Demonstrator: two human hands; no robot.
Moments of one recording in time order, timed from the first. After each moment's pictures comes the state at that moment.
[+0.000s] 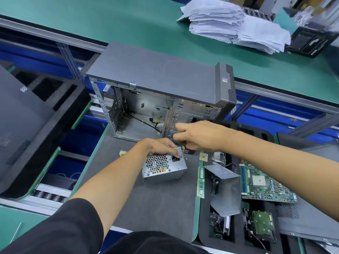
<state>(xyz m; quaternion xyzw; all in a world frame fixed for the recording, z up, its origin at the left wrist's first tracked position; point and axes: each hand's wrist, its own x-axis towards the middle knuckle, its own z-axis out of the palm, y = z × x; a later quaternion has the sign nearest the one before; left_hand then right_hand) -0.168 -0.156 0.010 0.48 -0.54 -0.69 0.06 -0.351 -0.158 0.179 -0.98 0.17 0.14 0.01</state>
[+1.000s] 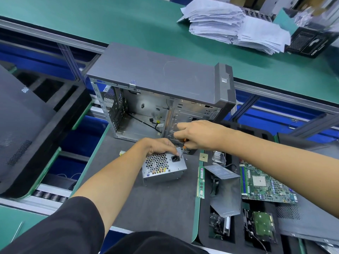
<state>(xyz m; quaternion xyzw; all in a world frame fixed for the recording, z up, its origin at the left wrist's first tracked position) -0.166 -0.159 0.012 0.49 -0.55 -0.68 0.03 -0.350 -0.161 0.173 -0.97 0.20 0.12 0.04</state>
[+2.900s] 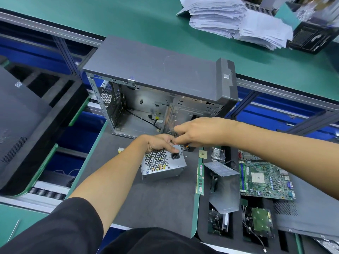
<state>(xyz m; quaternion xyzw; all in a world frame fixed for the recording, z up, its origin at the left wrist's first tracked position) -0.168 -0.158 0.009 0.44 -0.52 -0.72 0.11 -0.346 -0.163 0.193 -0.98 0.06 0.20 -0.02</state>
